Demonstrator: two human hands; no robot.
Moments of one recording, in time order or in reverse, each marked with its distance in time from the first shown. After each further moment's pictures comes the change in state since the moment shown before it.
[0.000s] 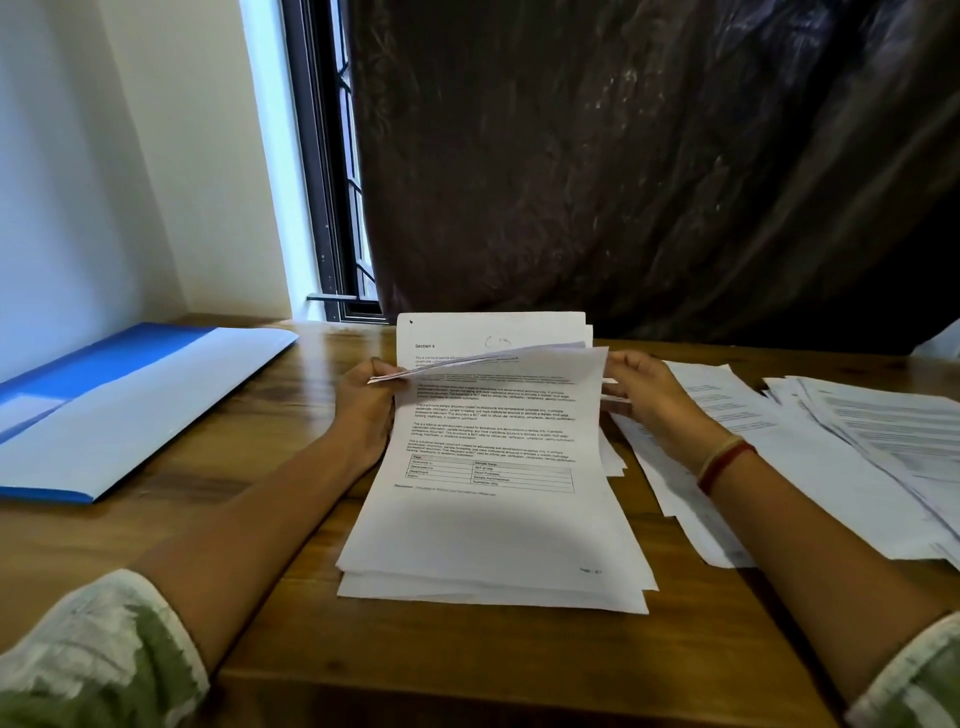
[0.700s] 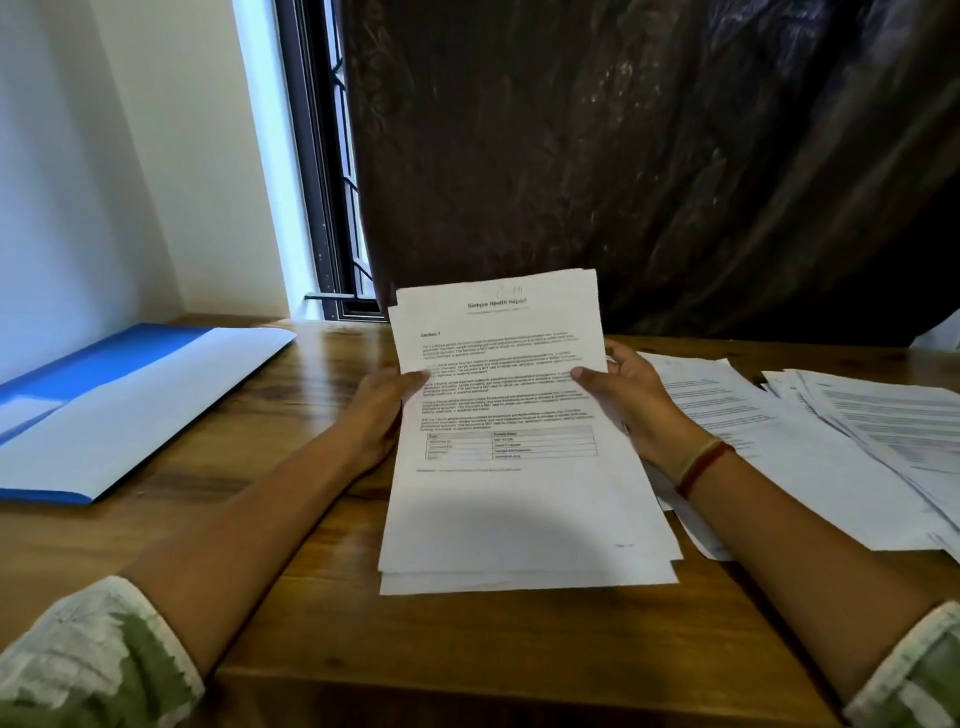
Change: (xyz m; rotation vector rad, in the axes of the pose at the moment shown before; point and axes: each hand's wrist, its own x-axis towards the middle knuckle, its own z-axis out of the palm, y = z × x) left_hand -0.003 -0.003 0.000 0.098 -0.281 -0.128; right_hand 0.003 0.005 0.012 0.367 -0.065 0.000
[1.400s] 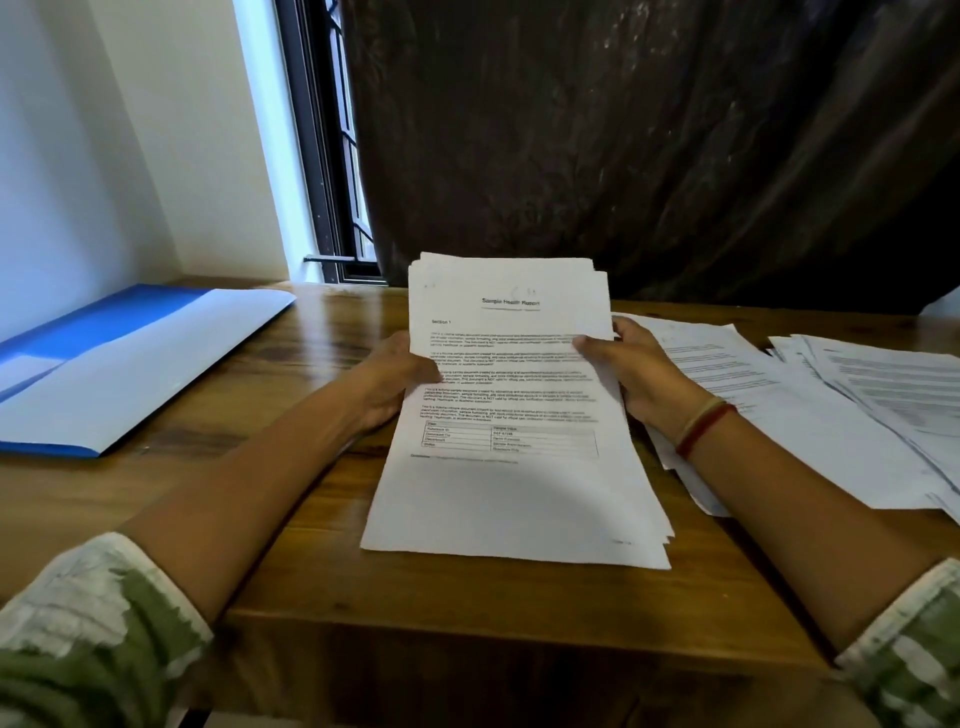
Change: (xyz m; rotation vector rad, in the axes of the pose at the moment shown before) left_hand -0.008 0.006 0.004 0.245 -0.244 -0.022; right_hand 0.002 0.004 -0.002 -0.091 -0.007 0.102
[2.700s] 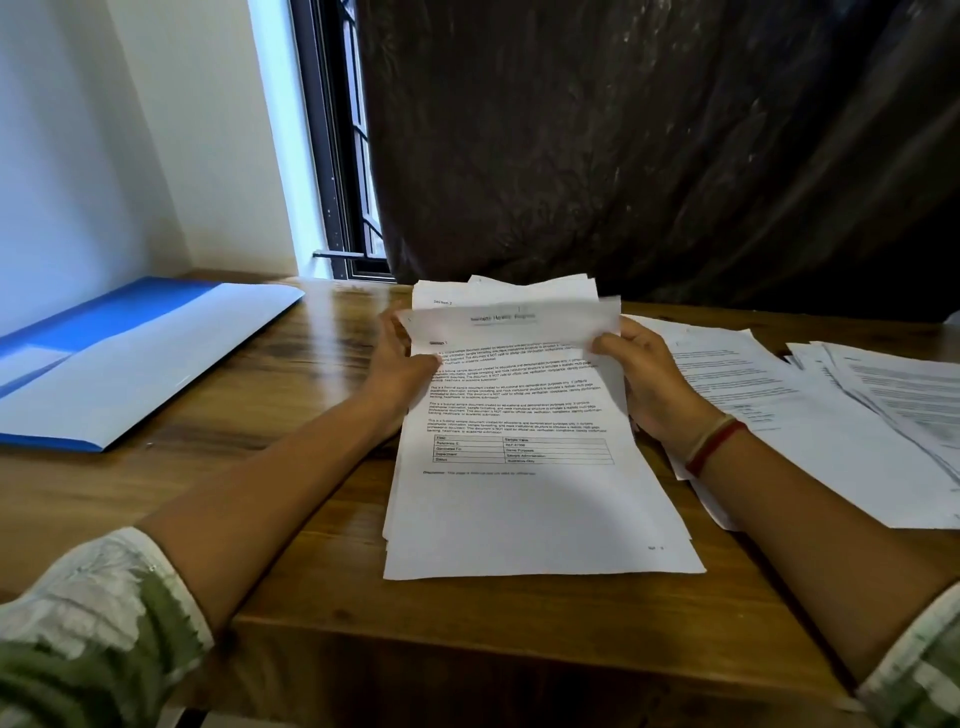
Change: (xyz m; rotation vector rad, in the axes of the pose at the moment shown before) left_hand 0.010 -0.013 0.009 -0.004 0.446 0.184; right_hand -0.007 0.006 0.003 -0.059 -0.033 -0.084
